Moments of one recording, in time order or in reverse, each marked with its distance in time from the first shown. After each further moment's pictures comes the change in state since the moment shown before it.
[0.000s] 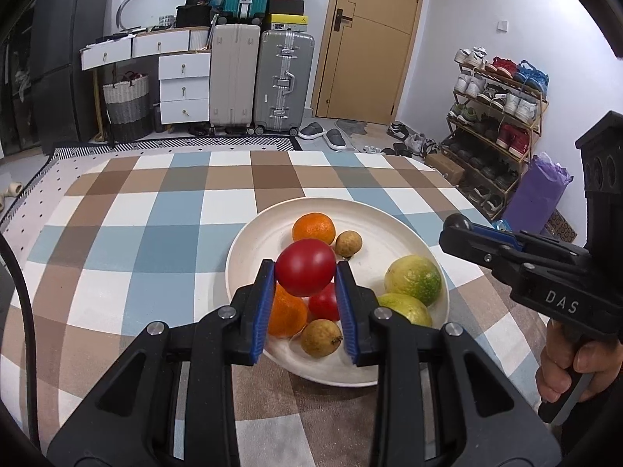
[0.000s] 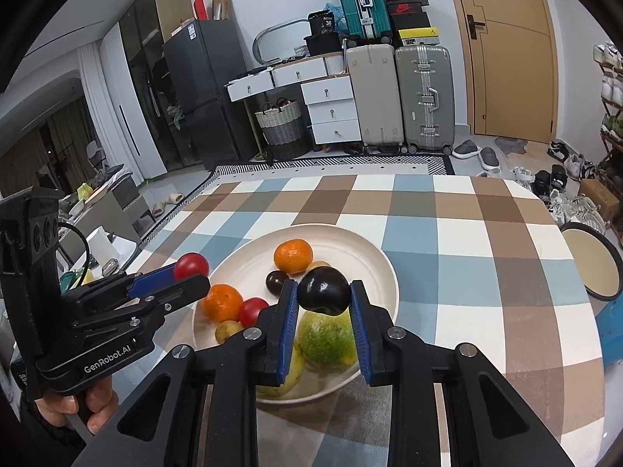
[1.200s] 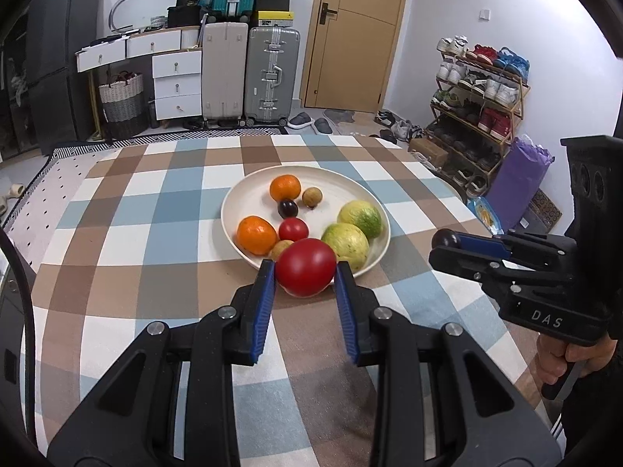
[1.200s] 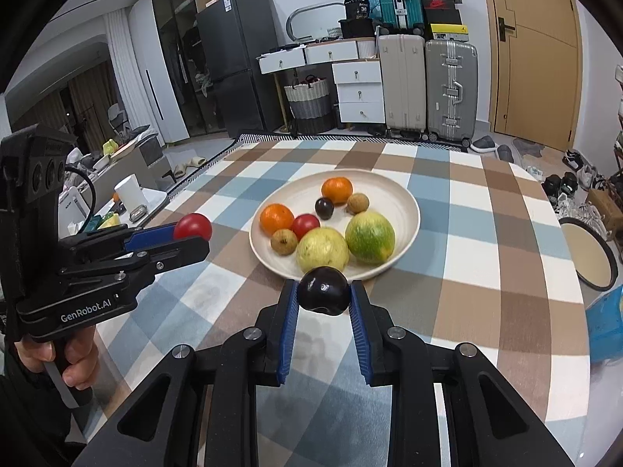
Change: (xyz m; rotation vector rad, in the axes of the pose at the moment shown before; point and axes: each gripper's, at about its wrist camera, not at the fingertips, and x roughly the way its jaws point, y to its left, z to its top) left arm -0.109 -0.032 -0.042 0.036 0.028 -0.016; right arm -0.074 0.036 -0.054 -0.100 0.070 0.043
